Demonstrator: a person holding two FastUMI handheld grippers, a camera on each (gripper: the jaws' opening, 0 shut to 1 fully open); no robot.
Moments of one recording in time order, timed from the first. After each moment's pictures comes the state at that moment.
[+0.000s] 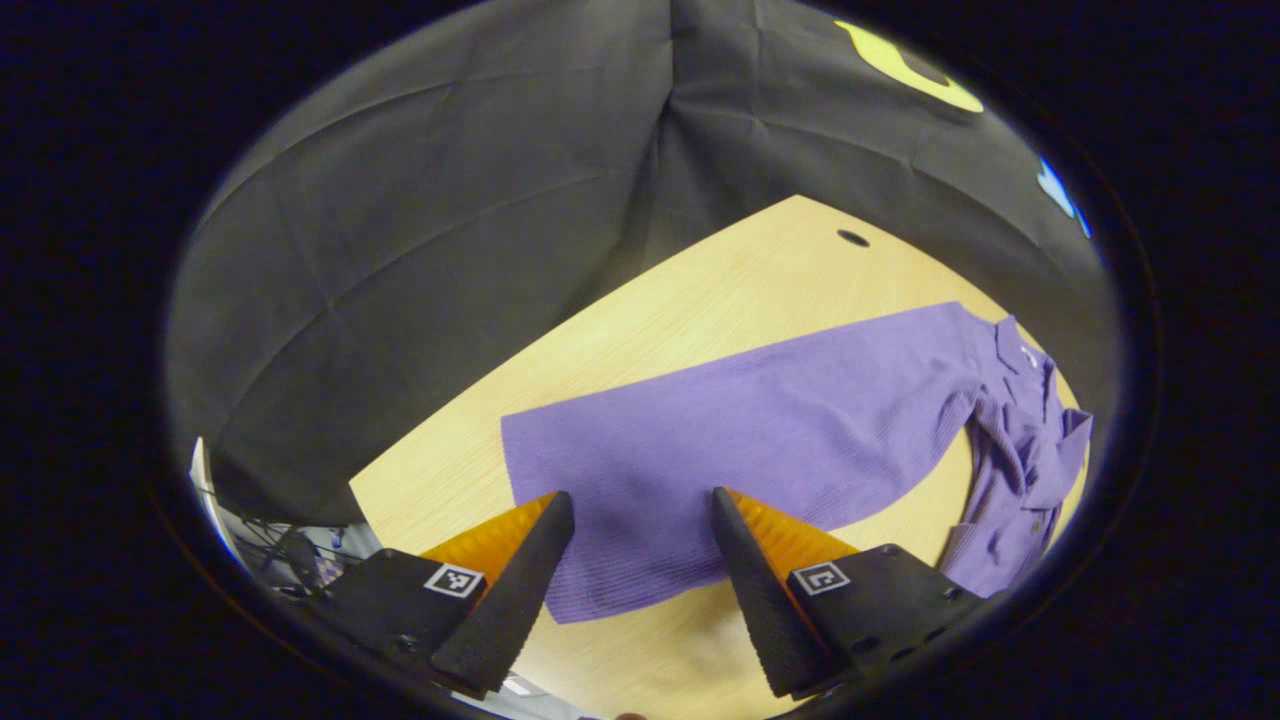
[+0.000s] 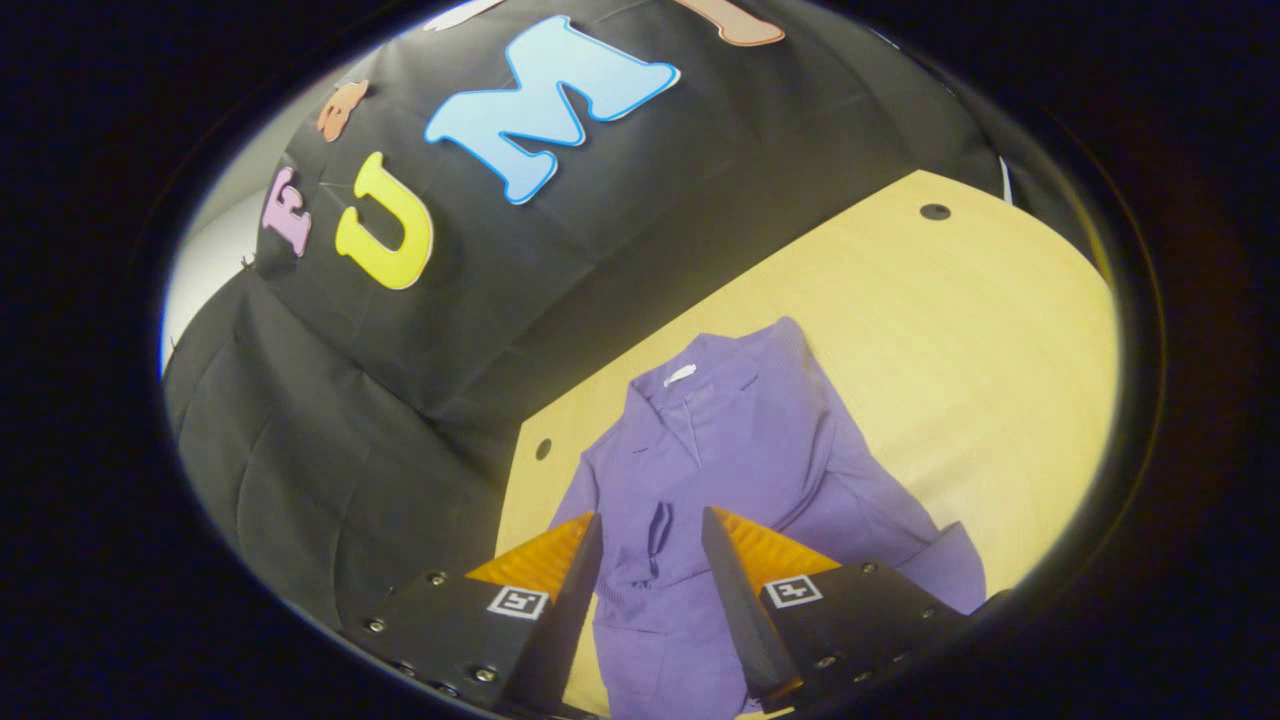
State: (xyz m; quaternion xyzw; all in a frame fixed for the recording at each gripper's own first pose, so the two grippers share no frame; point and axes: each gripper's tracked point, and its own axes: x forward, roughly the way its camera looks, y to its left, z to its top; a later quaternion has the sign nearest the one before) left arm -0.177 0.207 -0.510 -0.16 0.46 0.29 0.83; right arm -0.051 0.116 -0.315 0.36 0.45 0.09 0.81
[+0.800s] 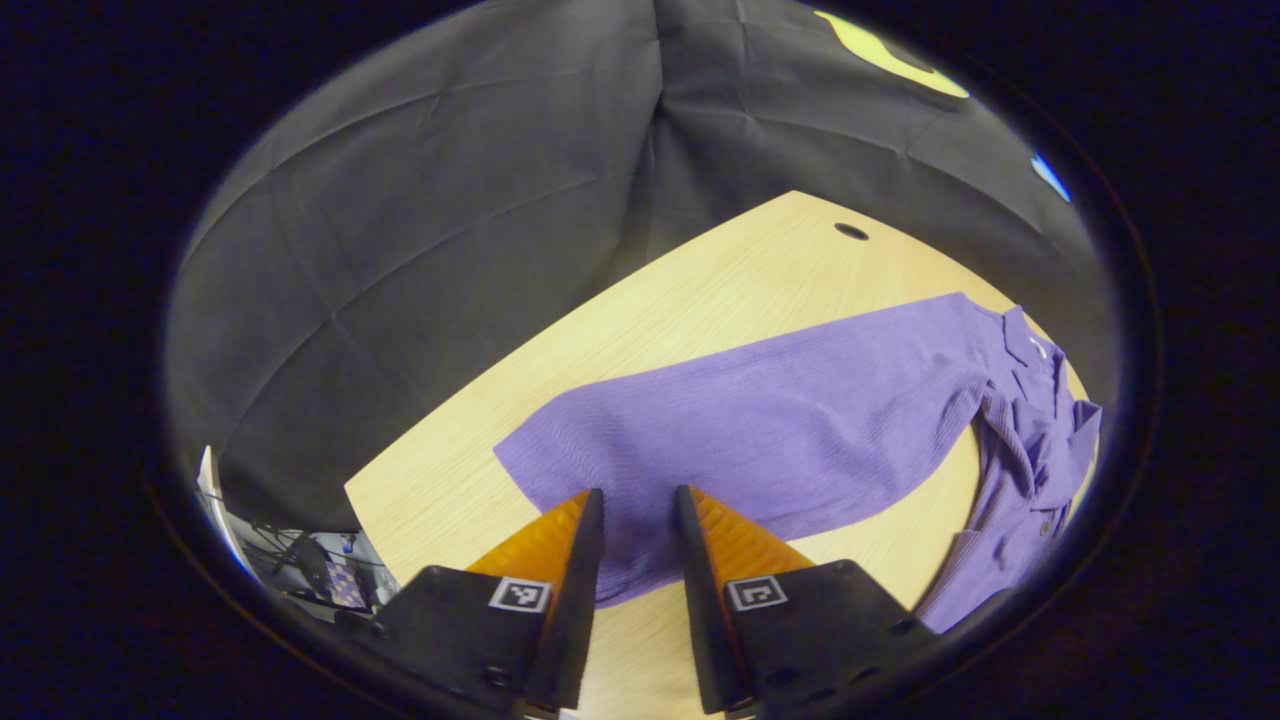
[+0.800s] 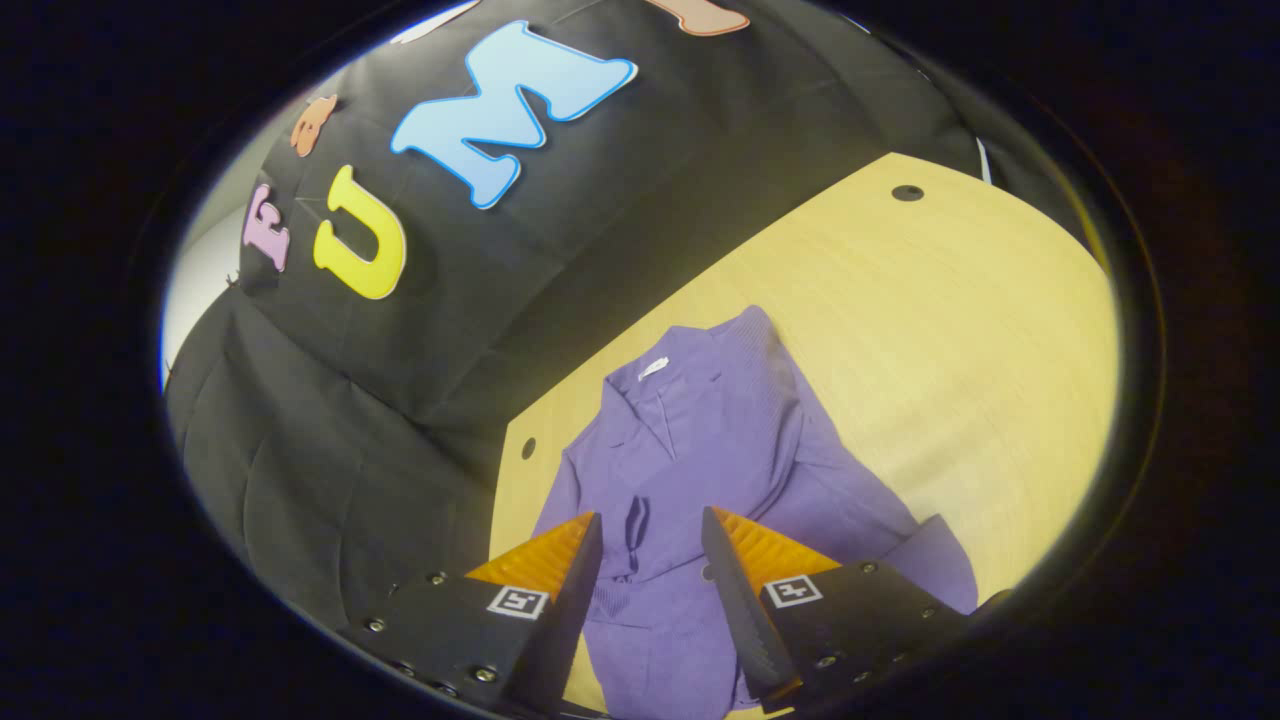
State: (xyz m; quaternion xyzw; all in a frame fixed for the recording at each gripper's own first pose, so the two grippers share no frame) left arm -0.155 0.200 -0.513 -0.16 0.44 0.31 0.83; right arm -0.059 0.093 -0.329 0.38 0.47 0.08 0.80
